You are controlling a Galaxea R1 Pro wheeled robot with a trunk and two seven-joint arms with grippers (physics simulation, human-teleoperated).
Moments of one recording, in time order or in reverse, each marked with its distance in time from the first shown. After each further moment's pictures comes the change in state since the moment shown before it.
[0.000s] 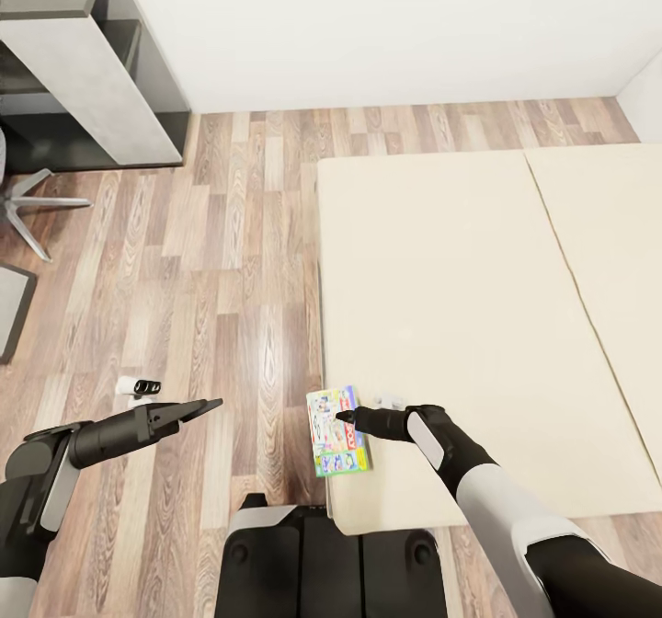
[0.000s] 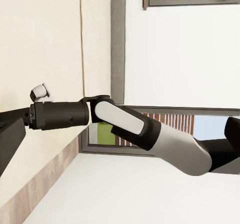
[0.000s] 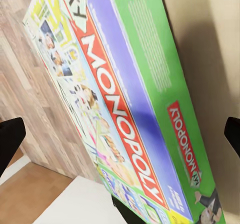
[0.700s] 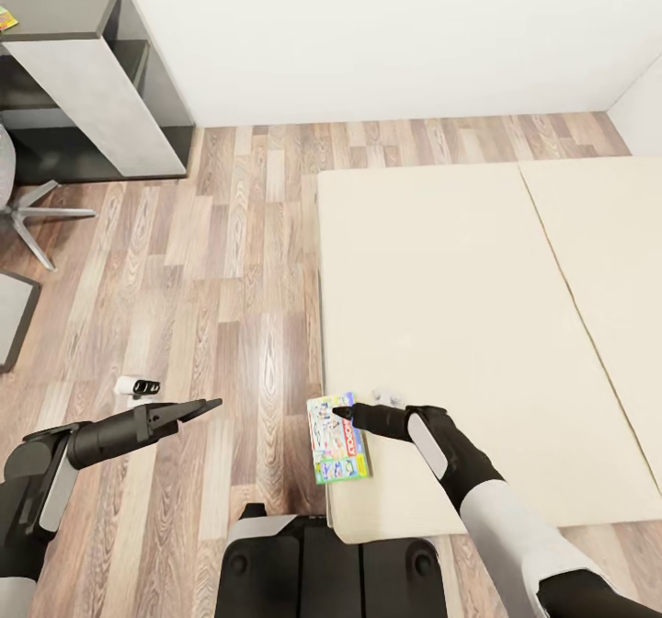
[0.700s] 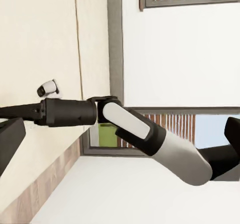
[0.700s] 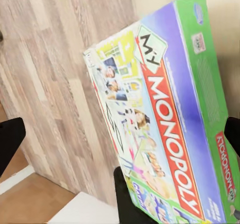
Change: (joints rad) left arm 0.000 0.002 0.003 0.003 0.000 0.000 0.000; right arm 0.080 -0.002 0.000 -0.186 0.000 0.023 0.008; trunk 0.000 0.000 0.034
